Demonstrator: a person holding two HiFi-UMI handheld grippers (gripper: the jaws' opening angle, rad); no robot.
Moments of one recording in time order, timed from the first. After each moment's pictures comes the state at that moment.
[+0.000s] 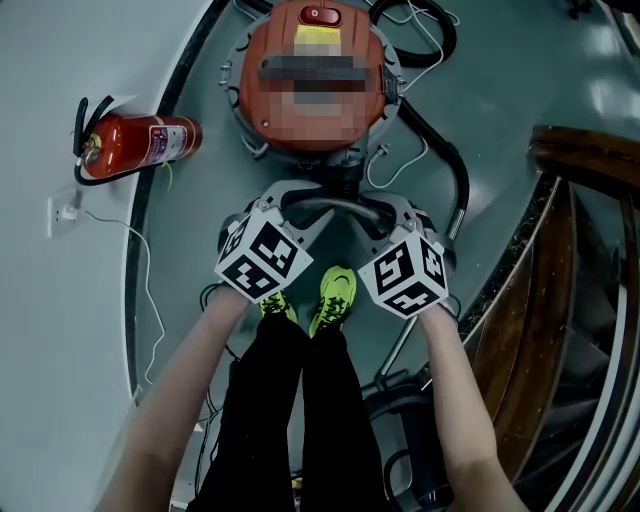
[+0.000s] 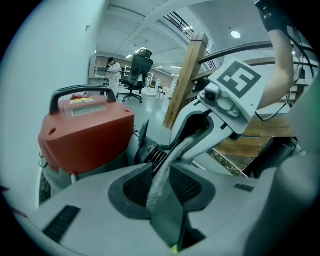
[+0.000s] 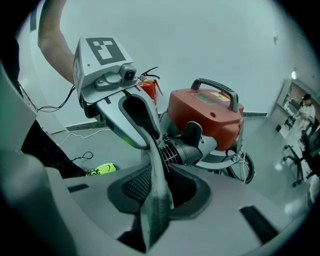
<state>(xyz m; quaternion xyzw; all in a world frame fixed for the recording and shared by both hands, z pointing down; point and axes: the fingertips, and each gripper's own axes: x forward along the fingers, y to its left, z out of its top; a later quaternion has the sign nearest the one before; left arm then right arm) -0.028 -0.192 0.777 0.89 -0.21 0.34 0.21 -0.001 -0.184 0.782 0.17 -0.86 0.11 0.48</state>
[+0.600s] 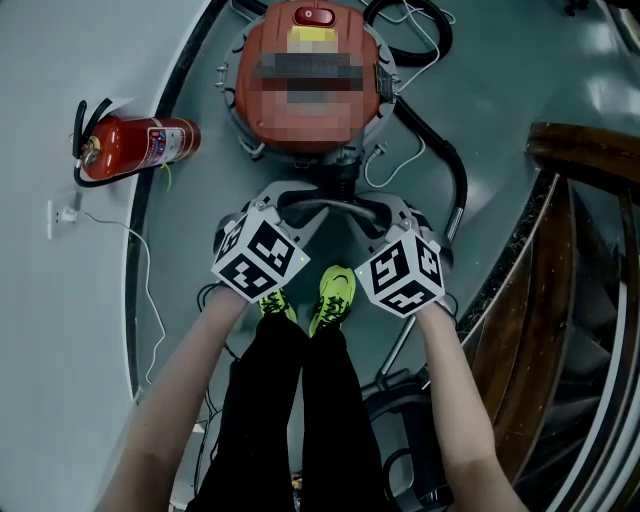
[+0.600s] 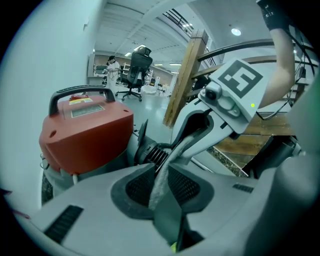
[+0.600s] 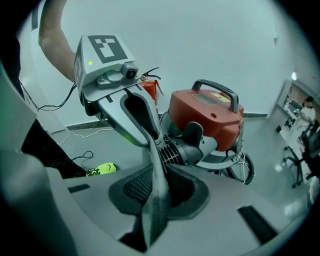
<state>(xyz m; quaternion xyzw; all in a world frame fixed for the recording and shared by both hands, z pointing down) -0.030 -0.189 0.777 0.89 -0.21 0.36 0.21 -0.001 -0.181 0.782 0.17 -0.86 0.11 0.47</state>
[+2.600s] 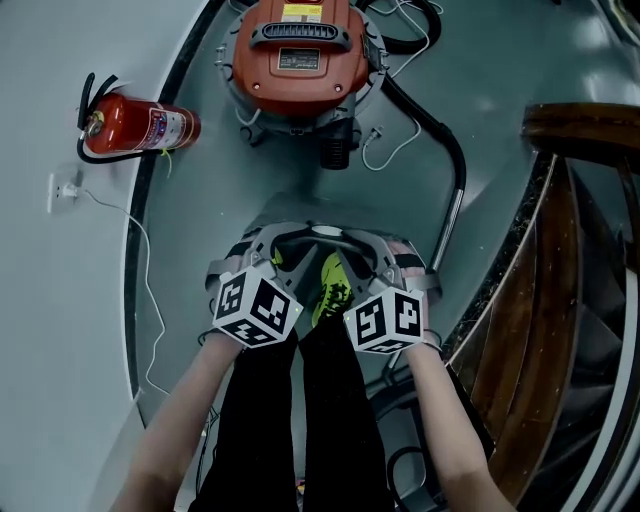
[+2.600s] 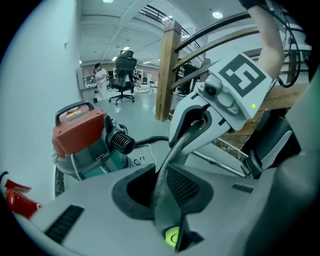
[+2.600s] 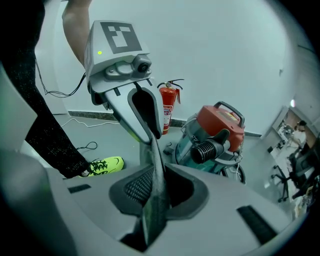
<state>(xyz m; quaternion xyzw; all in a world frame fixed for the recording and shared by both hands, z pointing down) -0.028 -0.070 0.753 0.88 -0.20 0.40 0.12 -0.001 -0.063 0.761 0.18 -0.87 0.01 0.47</state>
